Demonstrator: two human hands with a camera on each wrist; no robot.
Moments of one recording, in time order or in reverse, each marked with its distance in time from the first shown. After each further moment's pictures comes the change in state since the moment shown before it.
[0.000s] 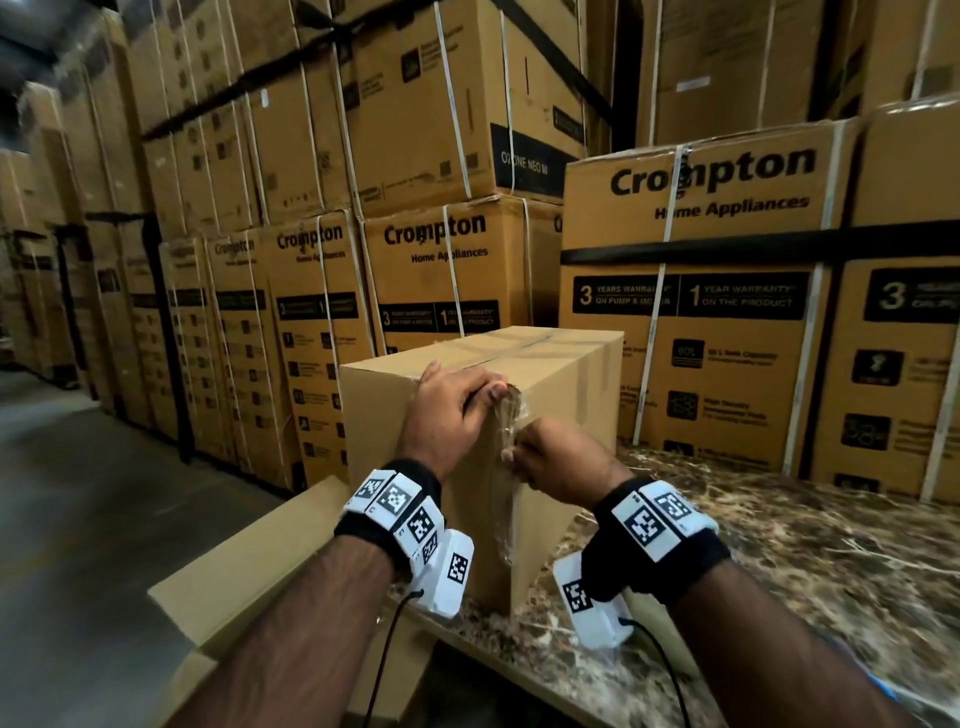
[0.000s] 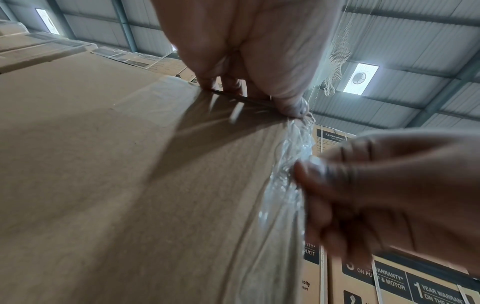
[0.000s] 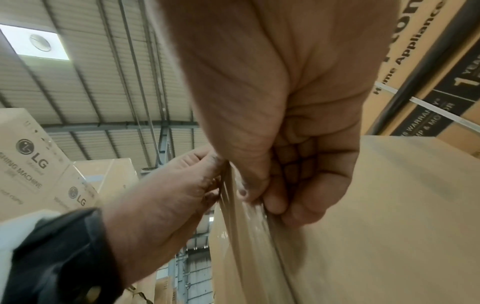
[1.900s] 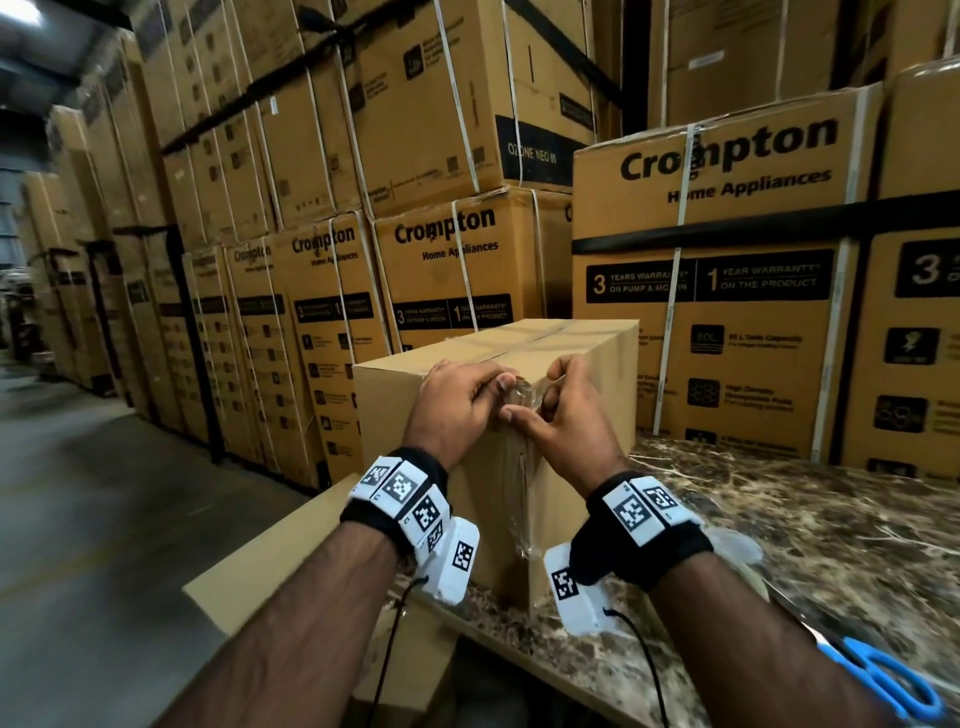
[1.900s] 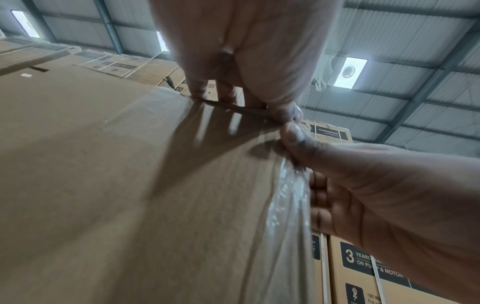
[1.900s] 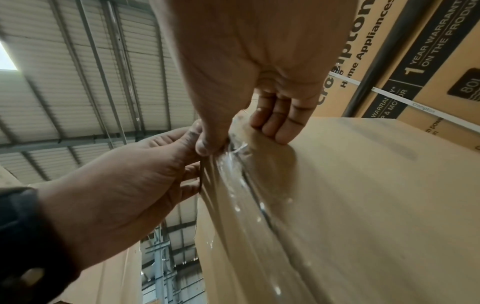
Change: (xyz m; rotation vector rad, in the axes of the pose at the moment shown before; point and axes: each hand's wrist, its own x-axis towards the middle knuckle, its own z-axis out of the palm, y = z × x) left_hand 0.004 0.010 -0.012 0.061 -0.110 -0.020; right_hand 0.012 0.009 0.017 0.469 0.507 -0.043
